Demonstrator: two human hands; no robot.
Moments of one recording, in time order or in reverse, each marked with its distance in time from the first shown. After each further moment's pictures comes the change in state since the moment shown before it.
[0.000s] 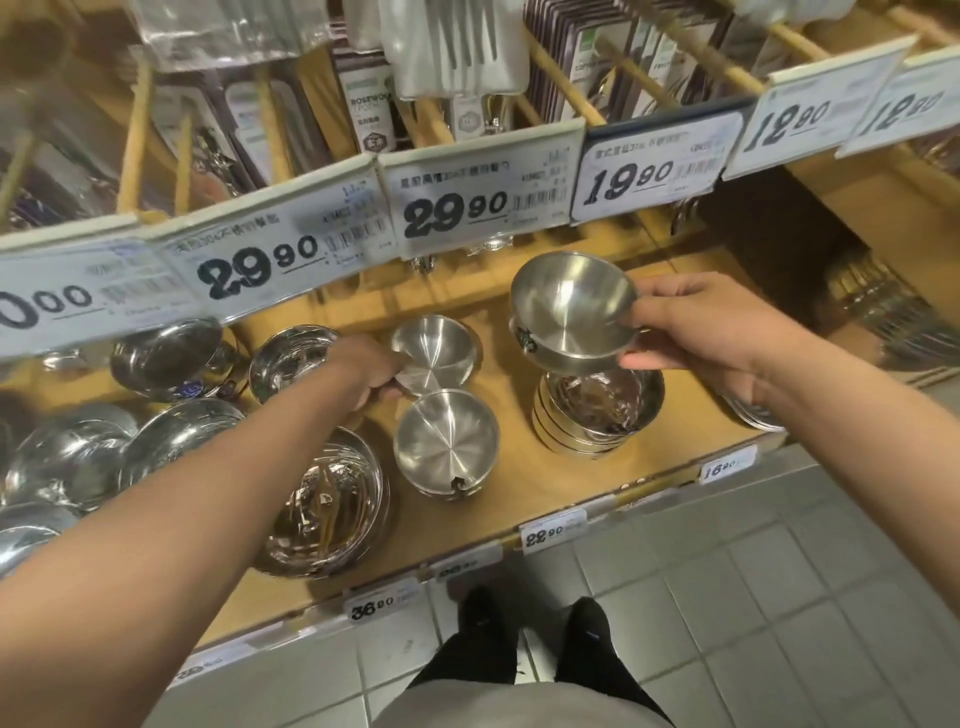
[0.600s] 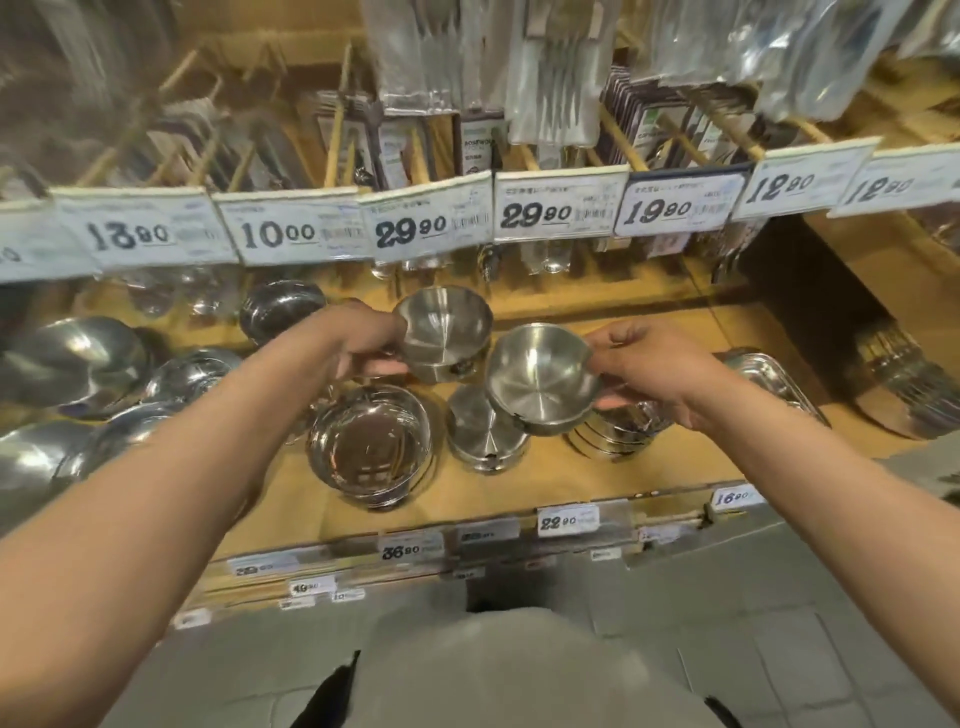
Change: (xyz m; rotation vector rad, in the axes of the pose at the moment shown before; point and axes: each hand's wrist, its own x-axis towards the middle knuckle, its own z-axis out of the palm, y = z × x) left_hand -0.138 -0.002 -0.082 -0.080 -0.061 0.025; right_hand -0.029 0.009 0.047 -0.251 -0.171 -0.100
